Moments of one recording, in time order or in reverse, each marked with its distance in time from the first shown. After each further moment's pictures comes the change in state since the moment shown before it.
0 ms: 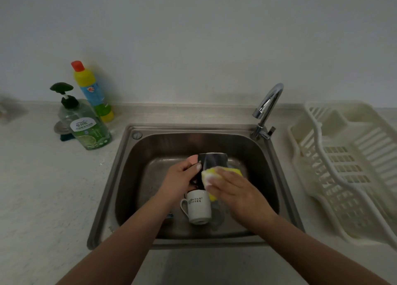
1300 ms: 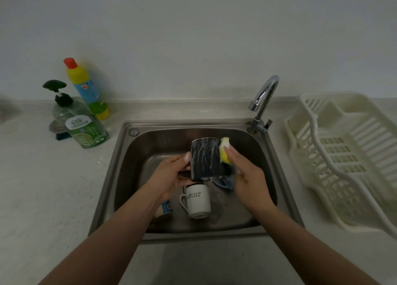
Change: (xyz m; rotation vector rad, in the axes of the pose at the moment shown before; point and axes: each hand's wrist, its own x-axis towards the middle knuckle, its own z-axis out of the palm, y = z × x) left_hand 0.002 0.004 -0.018 -0.350 -0.139 -0.133; right_hand 0.012 -0.007 -0.018 0.562 0.231 0.712
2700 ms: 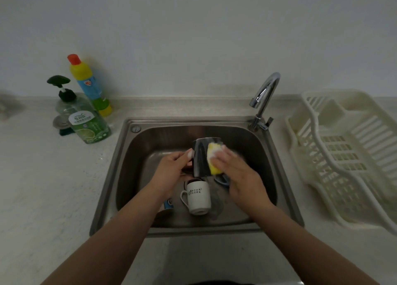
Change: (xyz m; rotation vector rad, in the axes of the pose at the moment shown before) left_hand -0.008 -0.006 0.009 0.175 0.171 0.070; right_hand -0.007 -0.004 0.000 -0.290 -0.061 -0.314
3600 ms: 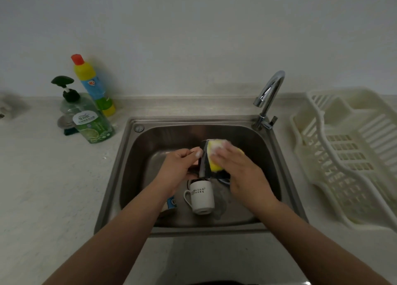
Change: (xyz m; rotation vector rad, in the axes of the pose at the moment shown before) left_hand 0.003 0.006 0.004 0.082 -0.026 0.051; right_hand 0.013 -0.005 -0.002 -0.110 -0.016 -0.073
